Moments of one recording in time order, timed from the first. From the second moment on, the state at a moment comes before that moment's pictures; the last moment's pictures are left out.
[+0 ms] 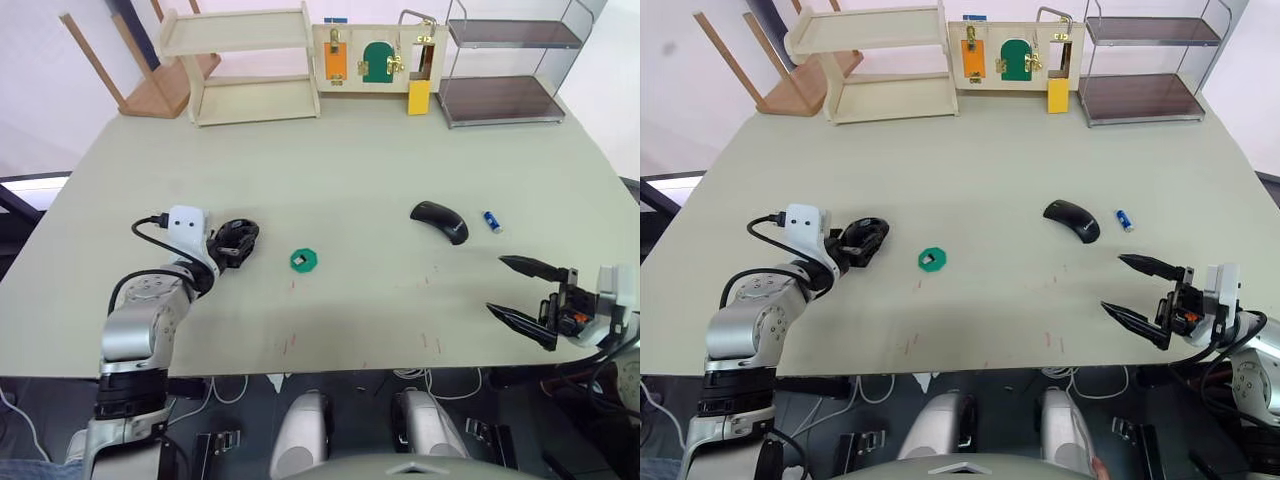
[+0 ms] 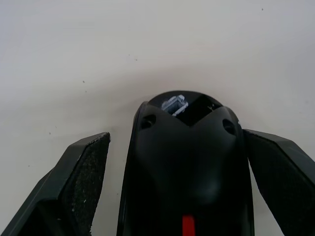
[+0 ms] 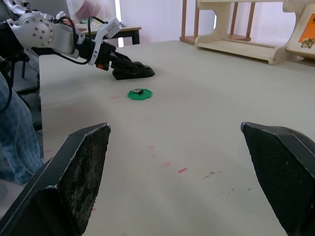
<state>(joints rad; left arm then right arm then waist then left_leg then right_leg) -0.25 0.54 0.23 -0.09 -0.35 0.69 -0.30 0.06 -0.60 -0.29 -0.01 0.67 -0.05 1.34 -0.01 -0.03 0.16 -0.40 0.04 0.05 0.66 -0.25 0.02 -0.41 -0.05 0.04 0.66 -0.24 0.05</state>
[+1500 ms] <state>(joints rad) -0.31 0.53 0.20 -0.02 -0.32 0.74 -0.35 0.07 -0.57 -0.29 0.00 0.67 -0.08 1.32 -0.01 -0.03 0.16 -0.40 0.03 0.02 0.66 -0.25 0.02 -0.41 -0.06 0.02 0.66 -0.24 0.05</state>
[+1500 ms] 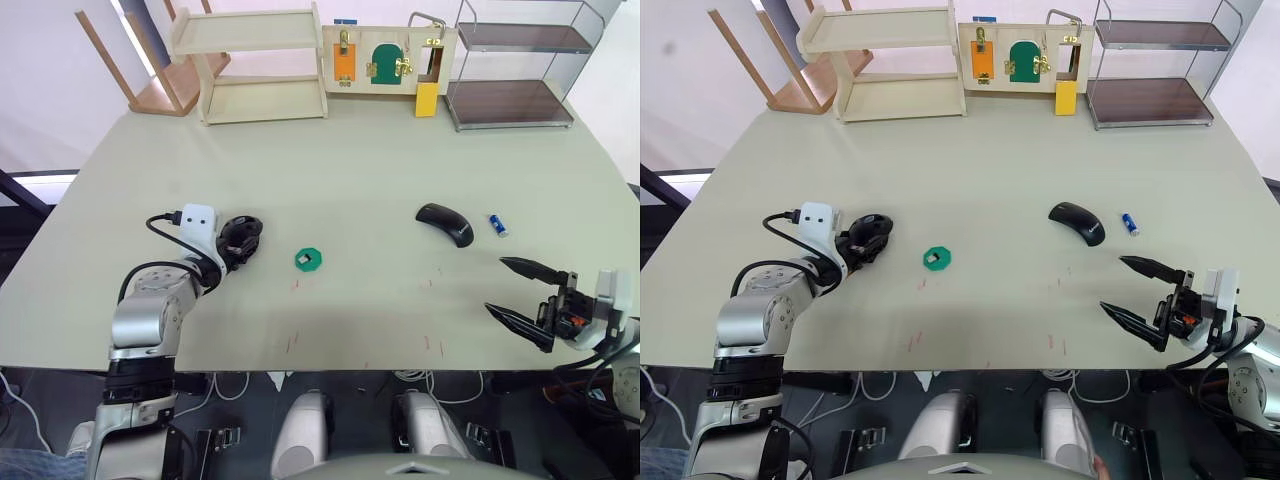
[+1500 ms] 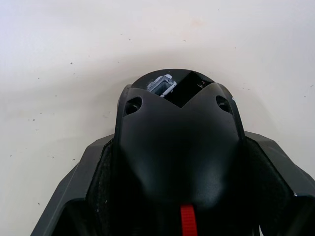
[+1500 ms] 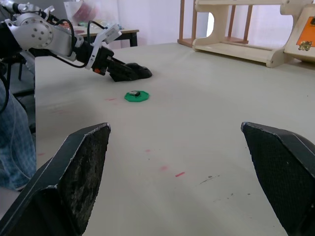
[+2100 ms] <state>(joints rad) -0.31 0.74 0.23 -0.05 -0.36 0.65 -0.61 0.06 -0.56 -0.27 0.00 0.67 -0.08 1.32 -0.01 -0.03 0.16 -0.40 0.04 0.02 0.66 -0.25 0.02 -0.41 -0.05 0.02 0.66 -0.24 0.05</state>
